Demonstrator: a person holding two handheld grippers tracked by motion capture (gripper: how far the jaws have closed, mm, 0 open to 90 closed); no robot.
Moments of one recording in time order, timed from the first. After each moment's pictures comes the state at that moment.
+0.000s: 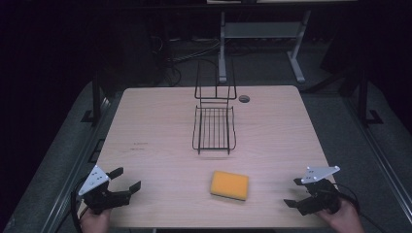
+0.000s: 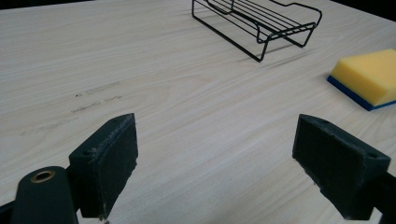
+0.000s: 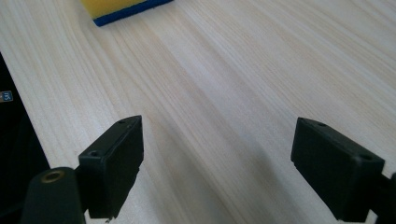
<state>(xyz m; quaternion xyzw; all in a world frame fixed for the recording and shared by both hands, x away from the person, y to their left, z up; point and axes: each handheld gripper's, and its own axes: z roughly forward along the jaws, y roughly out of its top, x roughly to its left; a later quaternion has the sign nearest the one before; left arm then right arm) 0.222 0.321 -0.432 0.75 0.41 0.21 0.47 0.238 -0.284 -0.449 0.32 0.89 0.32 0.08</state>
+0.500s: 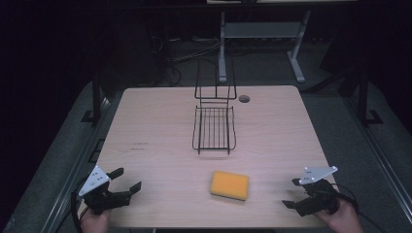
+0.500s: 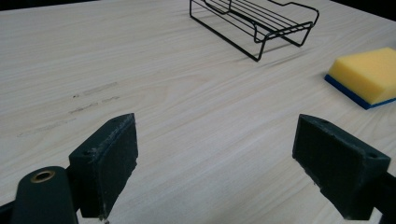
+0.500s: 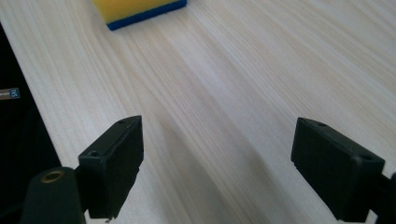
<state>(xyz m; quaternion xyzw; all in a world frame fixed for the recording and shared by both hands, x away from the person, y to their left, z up) 0.221 0.321 -0.432 0.75 0.40 0.21 0.47 0.236 -0.277 -0.444 0.31 0.89 0.32 0.08</state>
